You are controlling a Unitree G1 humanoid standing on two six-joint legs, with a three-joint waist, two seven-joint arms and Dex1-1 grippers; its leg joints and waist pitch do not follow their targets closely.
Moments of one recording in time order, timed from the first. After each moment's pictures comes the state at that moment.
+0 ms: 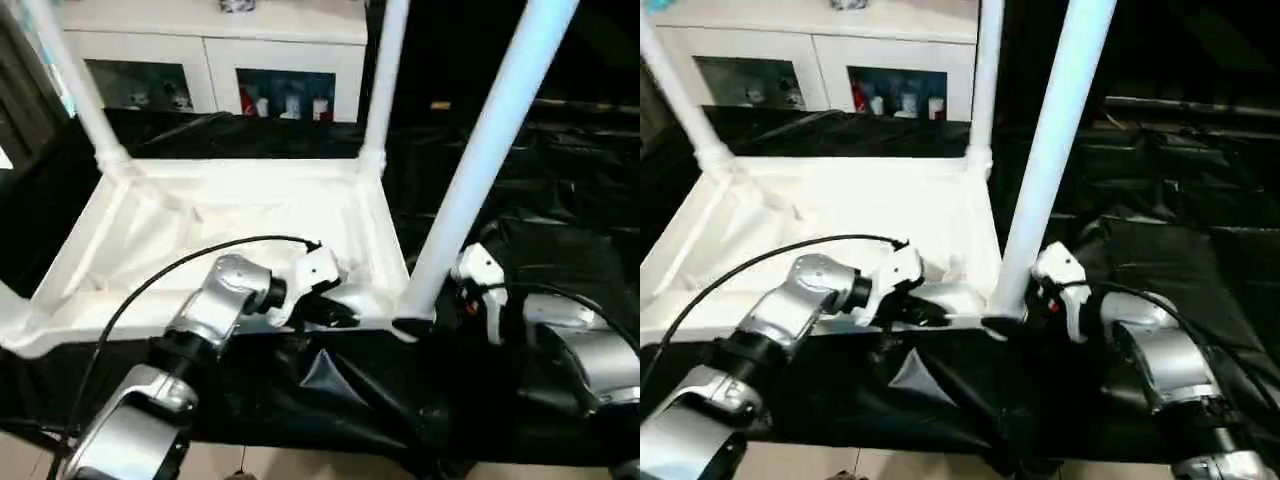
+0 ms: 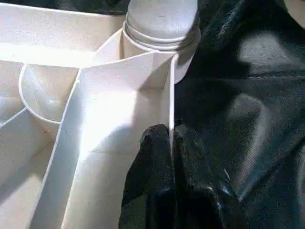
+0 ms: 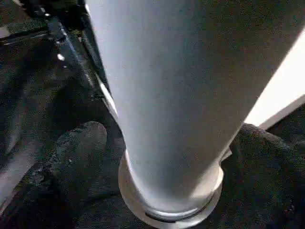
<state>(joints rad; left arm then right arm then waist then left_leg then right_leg) -0.64 0.22 -0.31 0.62 0.07 0.17 -1.25 -0.31 -0.54 0.13 0.24 0.22 0.30 1.08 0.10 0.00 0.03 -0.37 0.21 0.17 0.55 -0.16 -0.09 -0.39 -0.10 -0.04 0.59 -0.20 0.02</state>
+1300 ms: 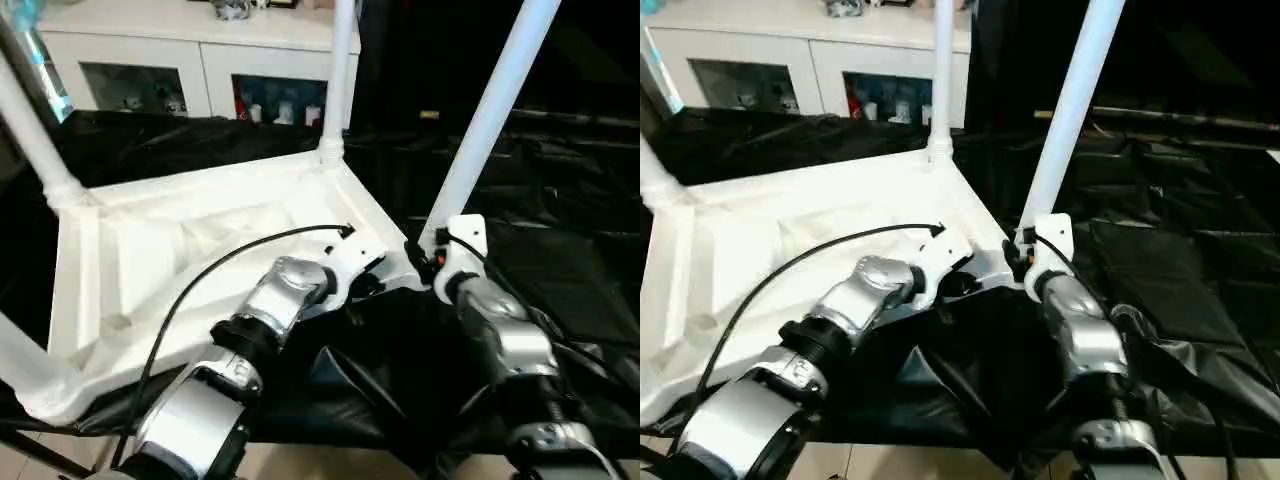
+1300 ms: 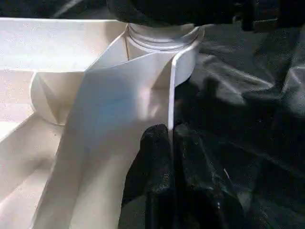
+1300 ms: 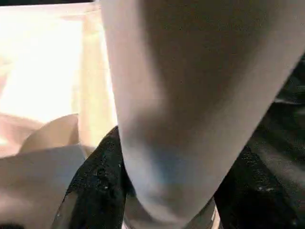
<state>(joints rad) -0.79 -0.04 -0.27 0.90 0.15 0.22 -0.69 -0.47 -0.10 -0.08 0.48 0.08 0.30 0.17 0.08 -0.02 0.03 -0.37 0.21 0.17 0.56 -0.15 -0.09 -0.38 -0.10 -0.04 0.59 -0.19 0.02</state>
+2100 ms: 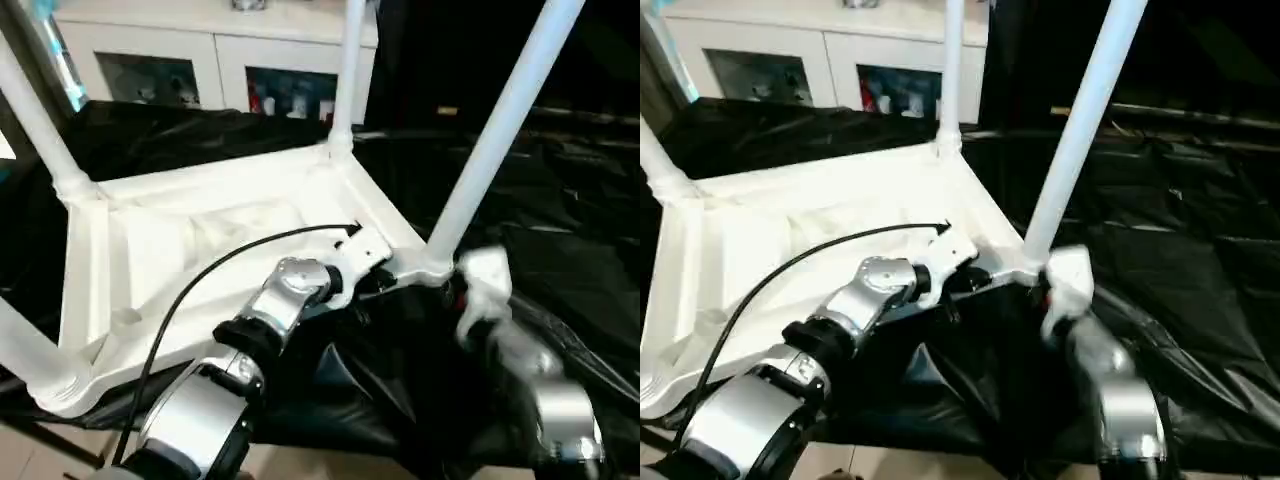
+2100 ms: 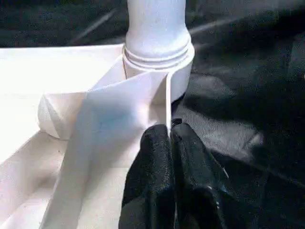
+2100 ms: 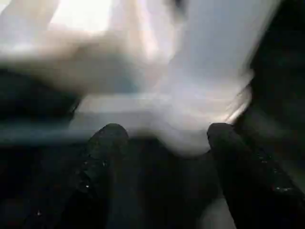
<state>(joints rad) -0.80 -0.05 -0.23 0.98 0.11 -0.01 -0.73 -0.09 -0.19 0.00 -0.01 0.11 0.47 0.31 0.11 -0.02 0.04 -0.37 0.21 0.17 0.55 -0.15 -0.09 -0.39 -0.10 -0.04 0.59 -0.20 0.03</state>
